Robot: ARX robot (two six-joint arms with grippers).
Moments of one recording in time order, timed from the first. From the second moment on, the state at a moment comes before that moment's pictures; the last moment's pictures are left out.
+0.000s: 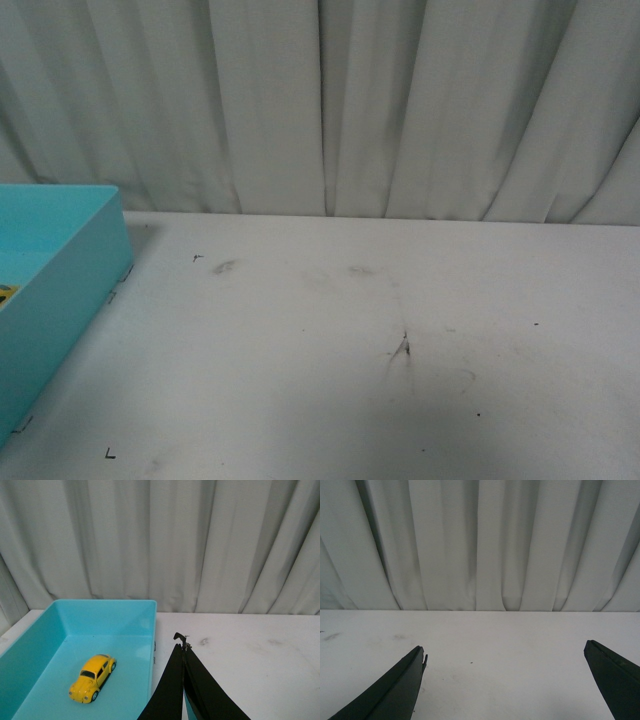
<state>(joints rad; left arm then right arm) 0.00 0.19 0.01 0.19 0.00 0.00 0.00 0.00 0.01 0.00 0.00 -0.01</state>
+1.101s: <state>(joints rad) 0.00 0.01 0.01 0.00 0.00 0.00 0.00 0.00 0.01 0.00 0.00 -0.01</state>
